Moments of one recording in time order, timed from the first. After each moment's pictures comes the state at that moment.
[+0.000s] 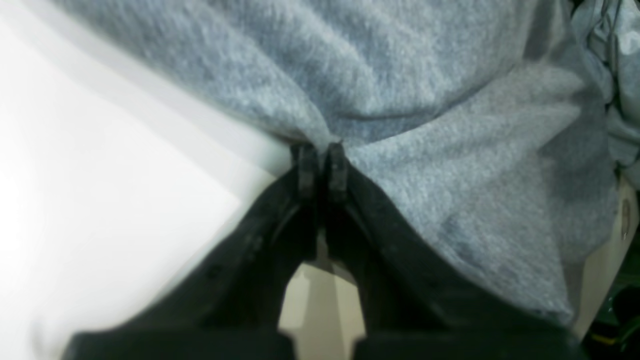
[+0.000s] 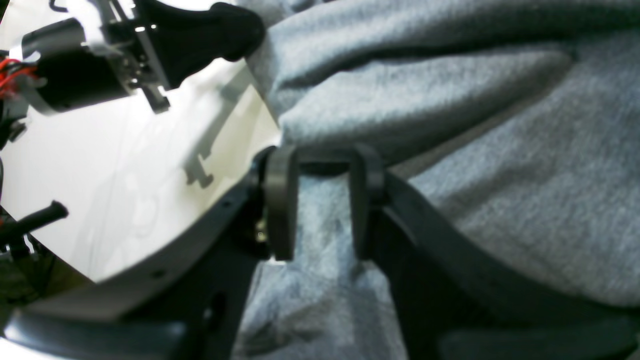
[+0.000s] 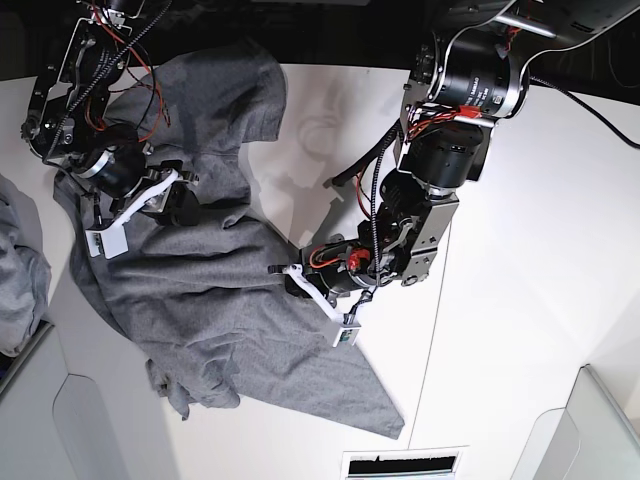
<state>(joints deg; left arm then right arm) -26.5 5.3 5.0 39.1 -21.7 -19.6 28.2 -5.8 -2.7 23.9 94.5 31.1 31.7 -59.5</state>
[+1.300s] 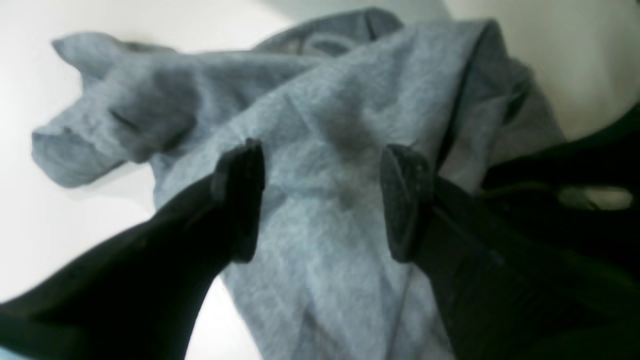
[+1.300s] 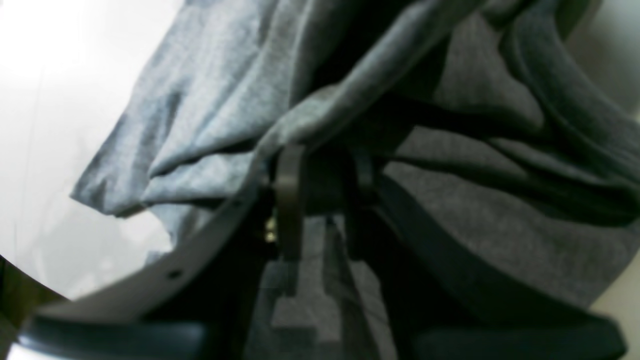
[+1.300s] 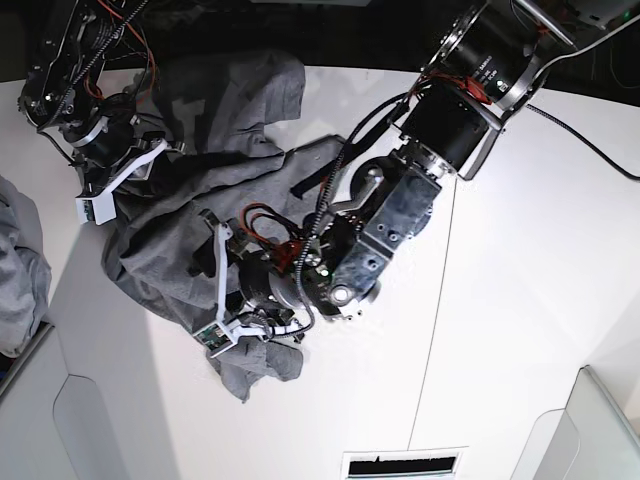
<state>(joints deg) -22.3 0.7 34.8 78.8 -17.0 -20.9 45.4 -11.4 -0.9 24.7 94.5 23.9 31.5 -52.3</state>
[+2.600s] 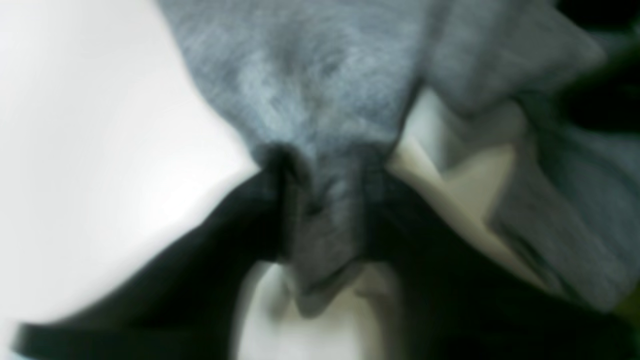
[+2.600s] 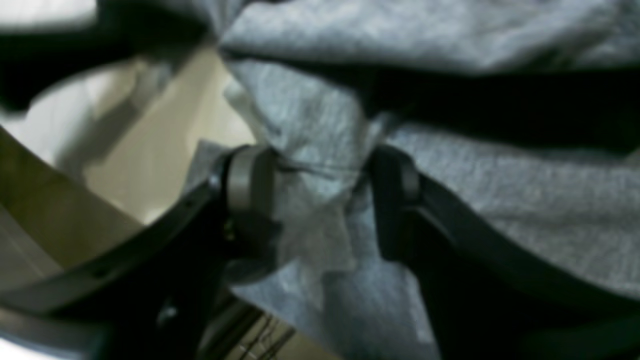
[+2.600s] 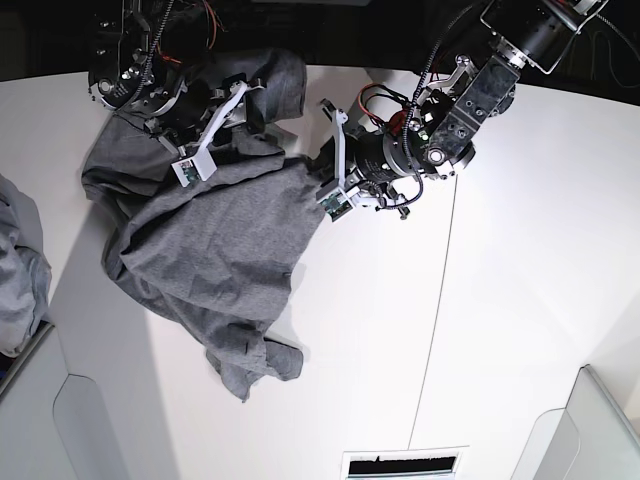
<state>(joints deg) -1.2 -16.1 33.4 80.0 -8.8 -19.7 28.9 -17.7 -0.8 4.7 92.2 13.6 28.1 -49.5</state>
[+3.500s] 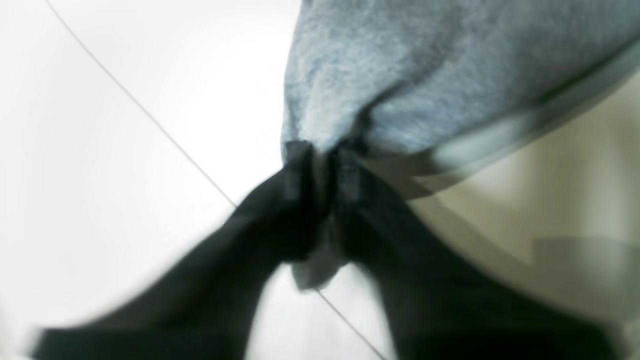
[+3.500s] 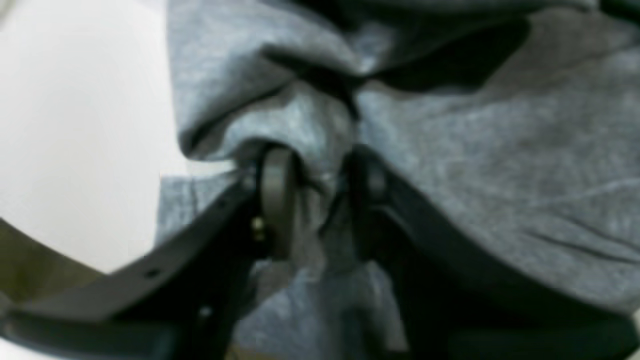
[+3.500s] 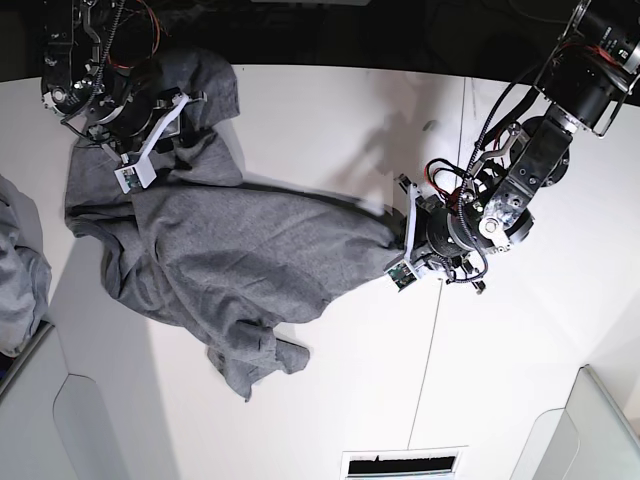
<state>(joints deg) -12.4 -25.6 33.4 79.1 -5.8 -15.8 36.8 -17.2 11.0 4.8 91.7 17.2 23.4 -47.4</state>
